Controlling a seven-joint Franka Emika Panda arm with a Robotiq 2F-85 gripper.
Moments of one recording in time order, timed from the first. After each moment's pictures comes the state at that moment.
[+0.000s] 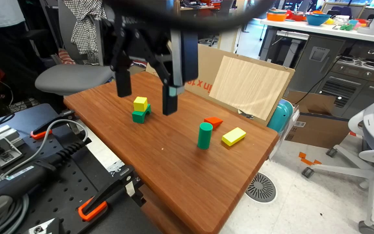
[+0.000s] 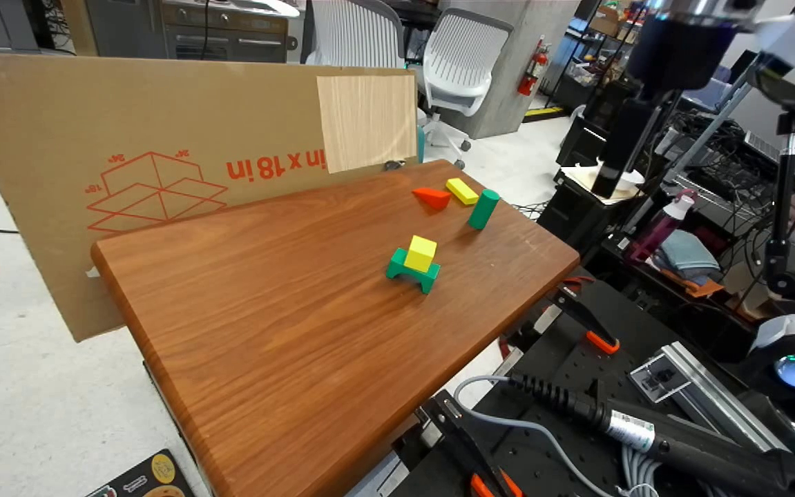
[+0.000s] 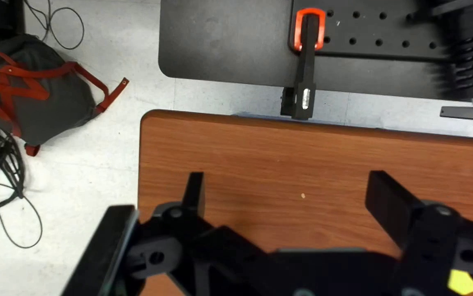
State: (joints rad) arm -0.12 -0.07 -0.16 -2.53 -0.26 2.34 -0.20
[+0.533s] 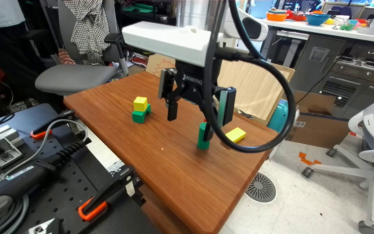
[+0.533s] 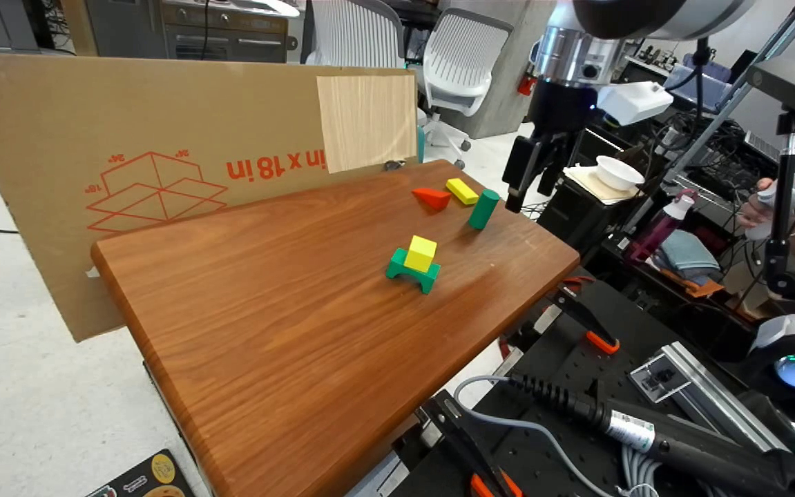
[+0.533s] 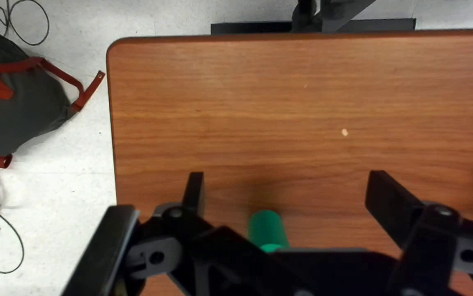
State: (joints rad) arm -0.13 0.35 -0.15 -2.23 -0.11 2.42 -0.22
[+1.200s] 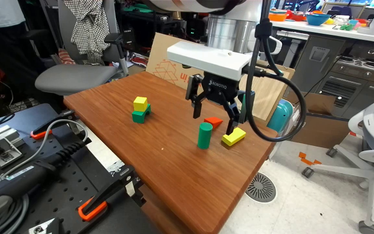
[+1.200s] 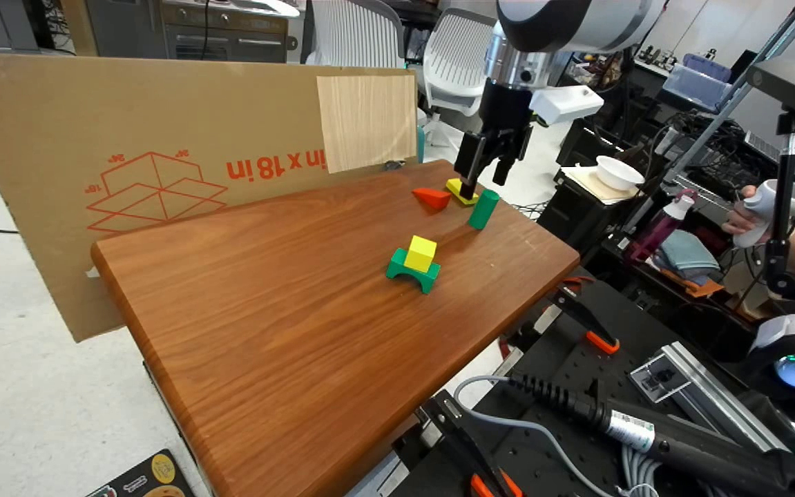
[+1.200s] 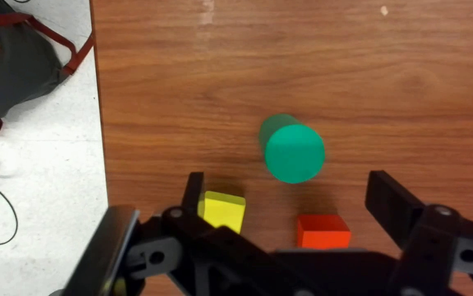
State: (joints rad) arm -0.16 0.56 -0.09 -1.97 -0.09 2.42 -0.22
